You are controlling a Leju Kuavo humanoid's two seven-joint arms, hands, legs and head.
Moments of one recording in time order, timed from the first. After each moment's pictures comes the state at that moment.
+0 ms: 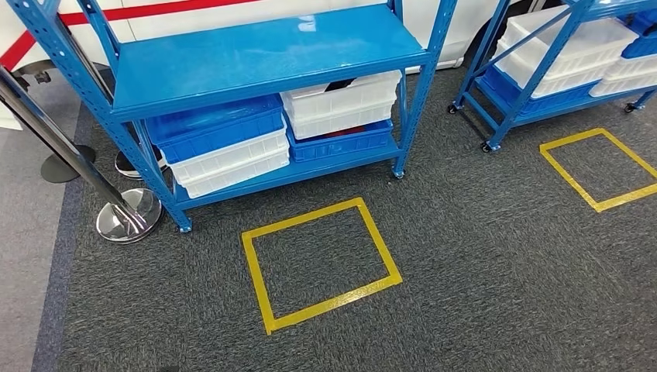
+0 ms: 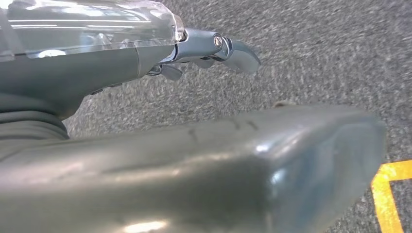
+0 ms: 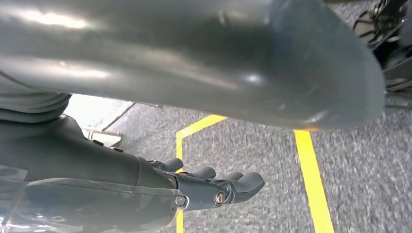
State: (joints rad) left arm -0.01 -0.10 0.75 -0.18 -0.50 0.20 -0.31; right arm -0.02 0.09 -0.51 -0.18 0.67 -0.12 0.13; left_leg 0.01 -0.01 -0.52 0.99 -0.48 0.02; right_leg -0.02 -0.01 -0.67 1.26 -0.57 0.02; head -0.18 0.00
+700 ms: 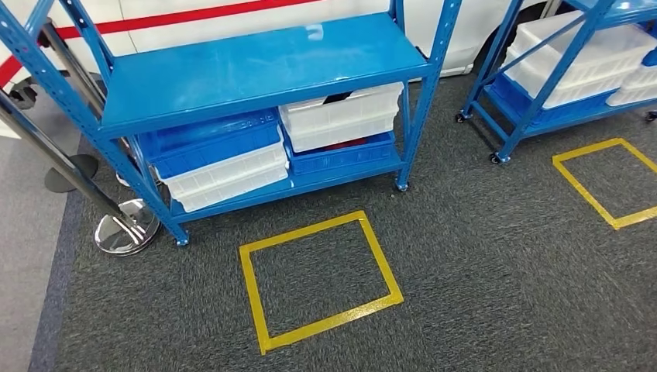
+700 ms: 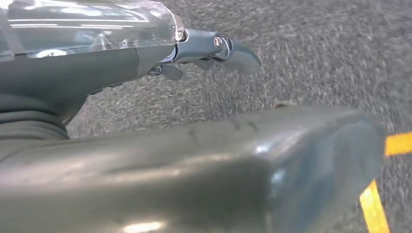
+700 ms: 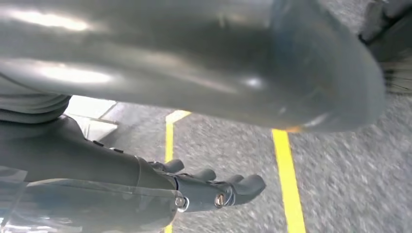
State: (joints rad) left arm 0.01 -0.10 0.75 -0.18 -0.50 0.19 -0.31; right arm -0.01 0.10 -0.51 -0.18 0.66 -0.11 0.12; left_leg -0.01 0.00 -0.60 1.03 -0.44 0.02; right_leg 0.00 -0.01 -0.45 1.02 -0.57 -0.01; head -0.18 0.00
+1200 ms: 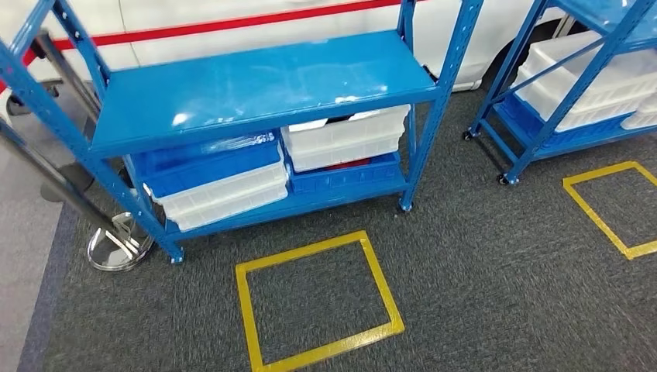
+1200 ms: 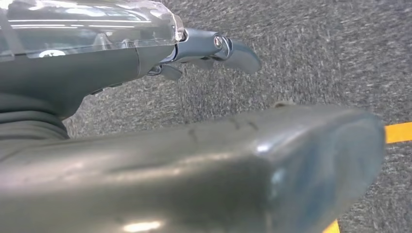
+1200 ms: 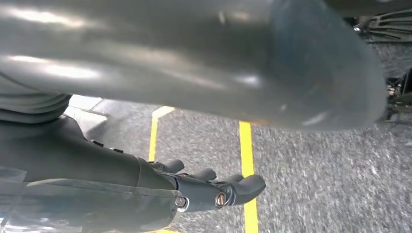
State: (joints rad) left arm 0.00 -0.10 0.75 -0.18 -0.51 0.18 -0.30; right arm -0.01 0.09 -0.51 -0.17 0.68 -0.10 0.10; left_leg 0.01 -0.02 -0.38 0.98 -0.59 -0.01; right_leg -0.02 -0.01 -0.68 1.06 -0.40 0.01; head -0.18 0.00
